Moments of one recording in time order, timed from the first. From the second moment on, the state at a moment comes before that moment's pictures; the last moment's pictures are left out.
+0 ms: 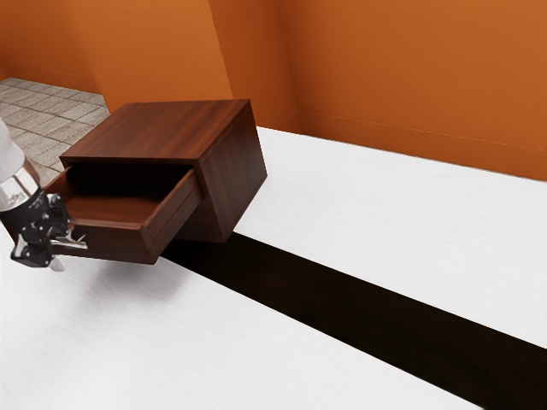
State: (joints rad) arm 0.32 -0.31 0.24 -2.10 0.12 1.97 -1.60
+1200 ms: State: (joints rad) arm 0.32 -0.27 0.23 -2.03 0.12 1.91 -1.62
